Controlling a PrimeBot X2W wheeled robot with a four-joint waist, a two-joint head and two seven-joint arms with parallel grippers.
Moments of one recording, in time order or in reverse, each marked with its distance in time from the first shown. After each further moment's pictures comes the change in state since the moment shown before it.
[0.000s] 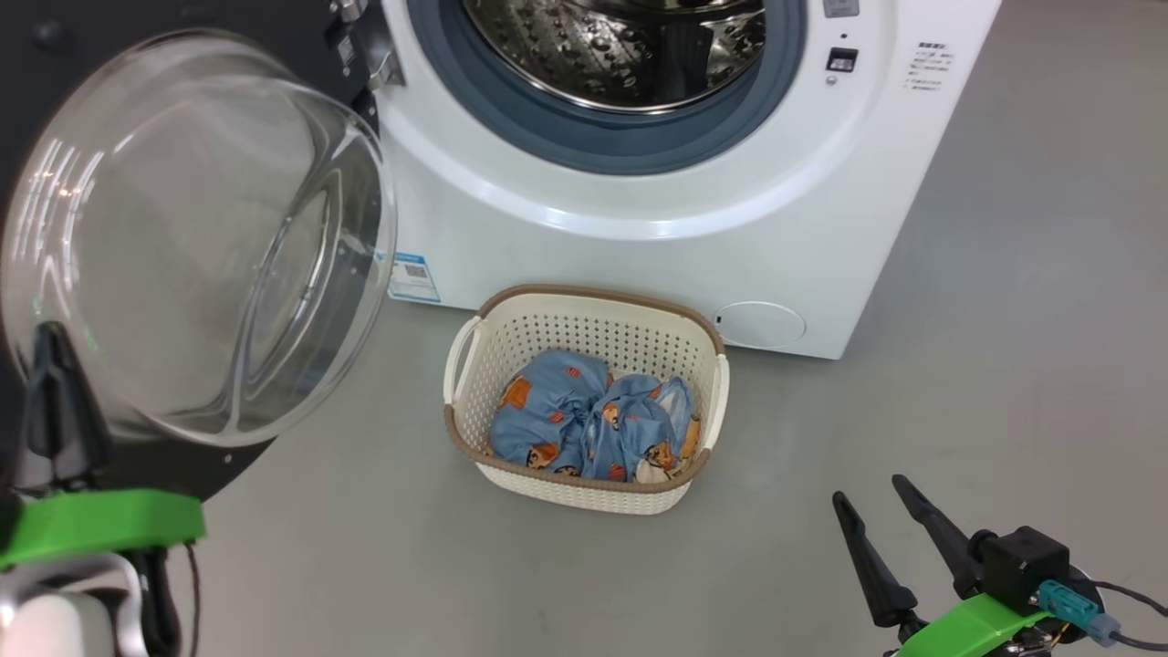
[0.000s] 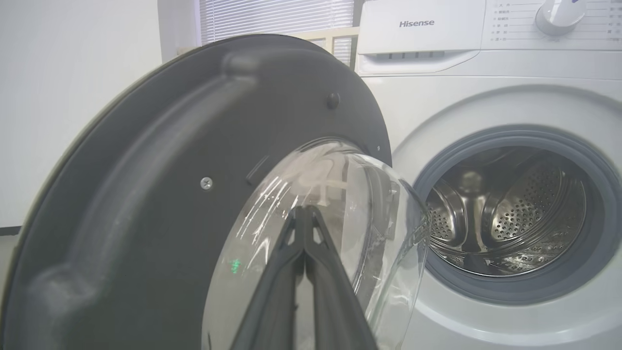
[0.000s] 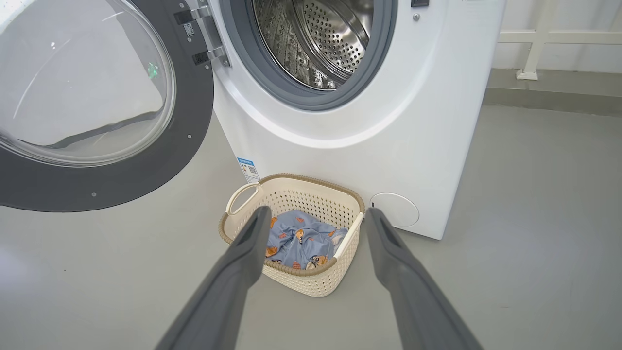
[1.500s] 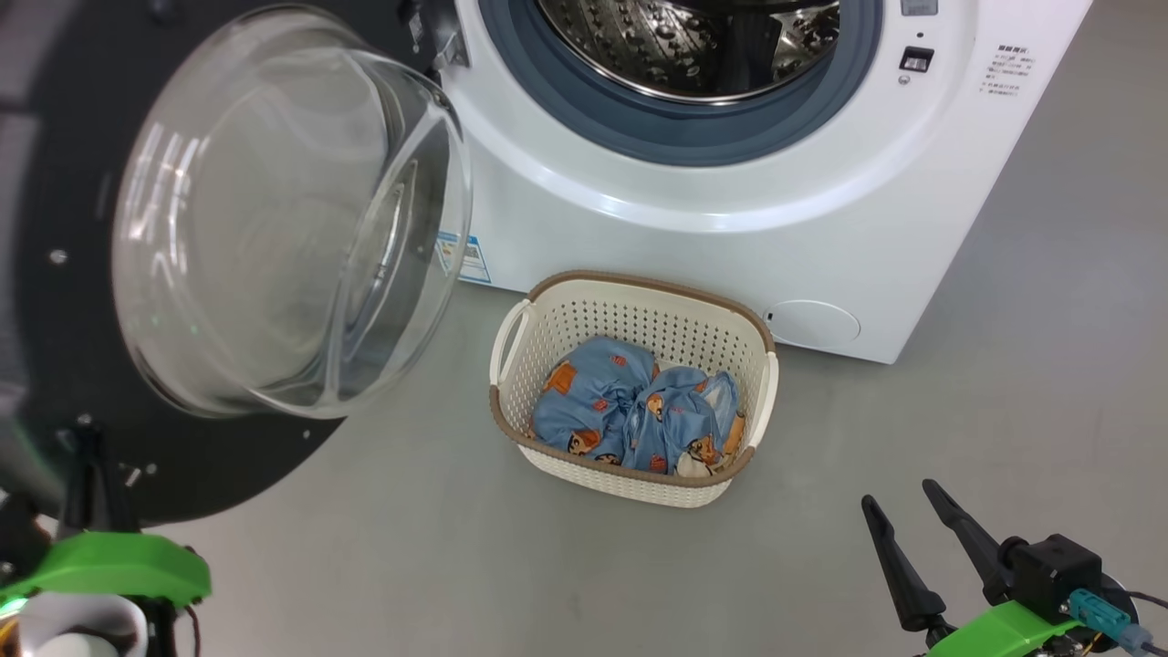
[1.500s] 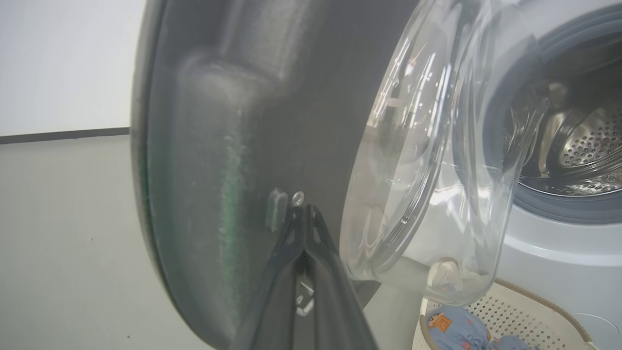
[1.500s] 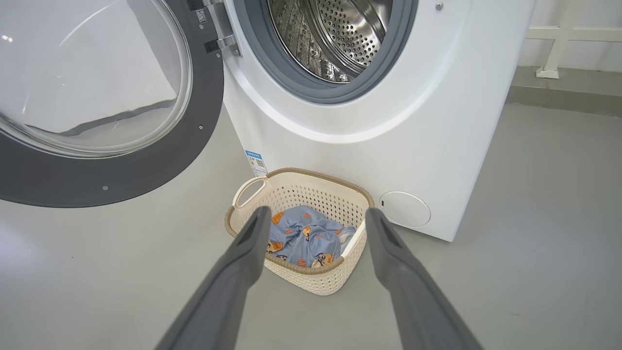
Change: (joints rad) left arm 0.048 0.147 -0.201 0.221 -0.239 0.231 0.001; right arm 0.036 -0.016 -0.040 -0.023 -0.008 0.000 -0.001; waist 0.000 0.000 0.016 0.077
